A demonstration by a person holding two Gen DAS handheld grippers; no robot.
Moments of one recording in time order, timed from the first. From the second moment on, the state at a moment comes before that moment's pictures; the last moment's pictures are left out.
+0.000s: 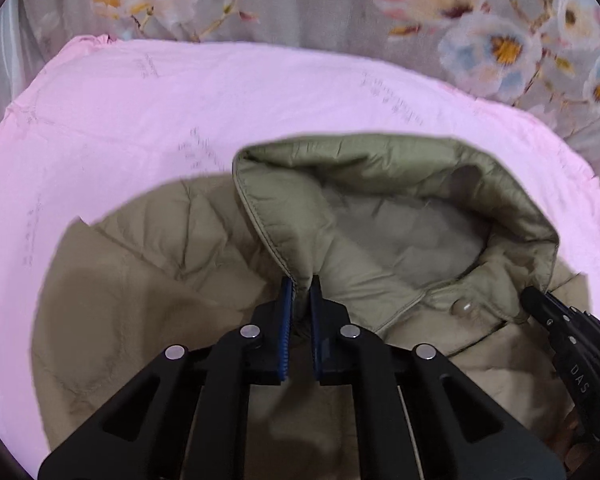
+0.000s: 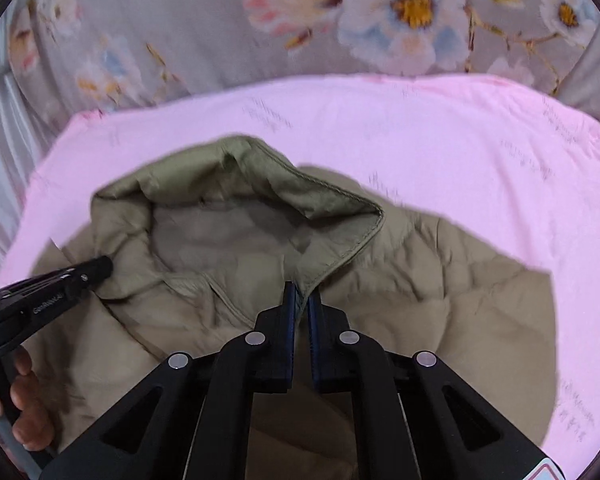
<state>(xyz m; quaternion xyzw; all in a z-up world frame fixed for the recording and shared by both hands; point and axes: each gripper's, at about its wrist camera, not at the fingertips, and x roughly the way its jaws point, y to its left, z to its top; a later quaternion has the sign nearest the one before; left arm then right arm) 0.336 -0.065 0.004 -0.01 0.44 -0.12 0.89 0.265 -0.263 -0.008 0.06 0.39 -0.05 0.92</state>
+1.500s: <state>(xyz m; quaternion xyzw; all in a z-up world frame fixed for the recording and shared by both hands) 0.380 -0.074 -0.006 0.05 0.42 -0.07 0.90 0.301 -0.282 0.039 0.07 0.37 -0.05 0.93</state>
